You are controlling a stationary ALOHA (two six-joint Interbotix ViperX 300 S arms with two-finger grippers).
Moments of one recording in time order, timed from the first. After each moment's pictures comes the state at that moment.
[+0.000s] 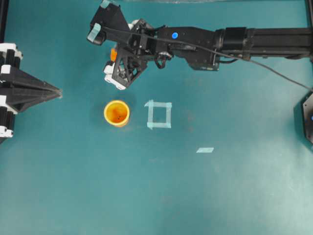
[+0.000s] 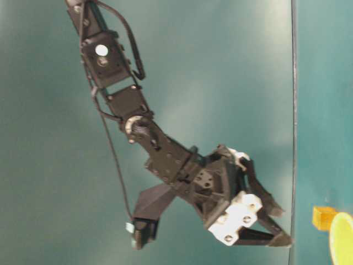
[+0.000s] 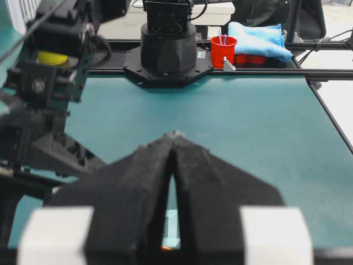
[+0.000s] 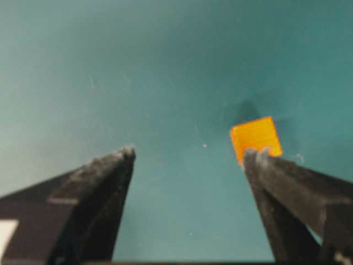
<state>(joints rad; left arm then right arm) -0.02 -0.96 1.17 0.01 -0.20 0.00 -0.22 0.46 -0.08 -0.12 0.48 0.33</state>
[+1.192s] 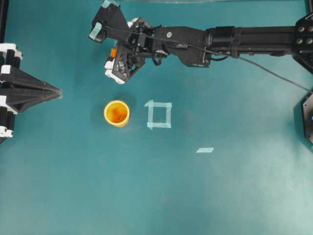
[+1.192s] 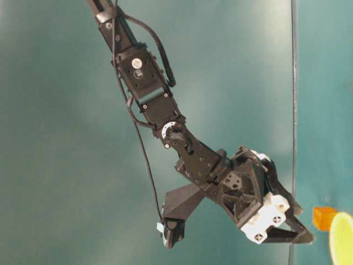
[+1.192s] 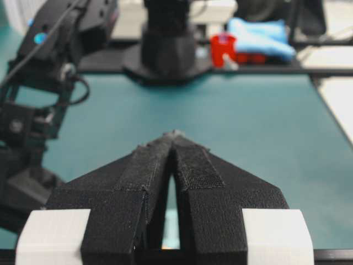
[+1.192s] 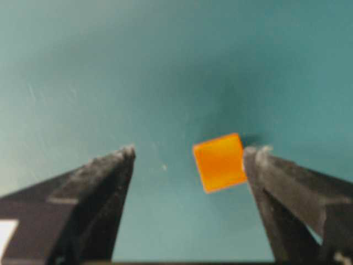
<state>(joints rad) -0.02 -0.96 1.17 0.01 -0.20 0.01 -0.26 0.54 -0.10 -0.15 0.40 0.33</state>
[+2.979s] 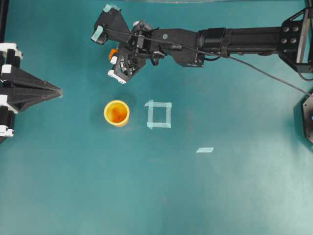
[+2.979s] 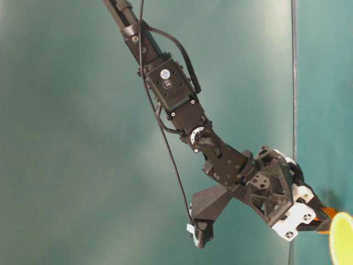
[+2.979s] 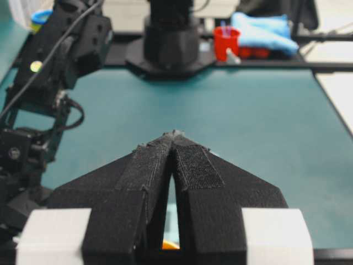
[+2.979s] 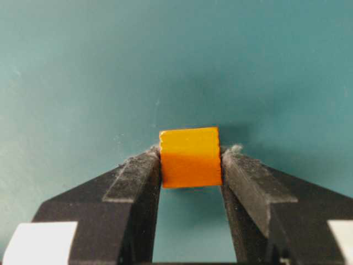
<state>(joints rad) -0.01 -0.96 1.17 0.01 -0.18 0.00 -0.28 0.61 -0.10 -0.16 0.39 0.33</state>
